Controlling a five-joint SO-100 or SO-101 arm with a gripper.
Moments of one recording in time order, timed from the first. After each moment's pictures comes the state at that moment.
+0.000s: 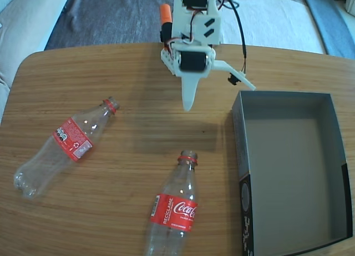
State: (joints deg) arm -0.7 172.3 152.3 65.0 -8.7
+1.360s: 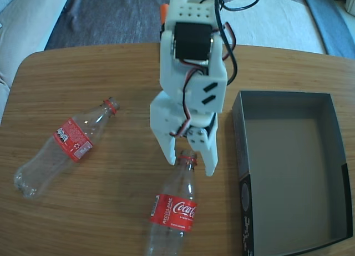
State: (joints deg) arm 0.9 101.2 102.0 57.7 -77.2
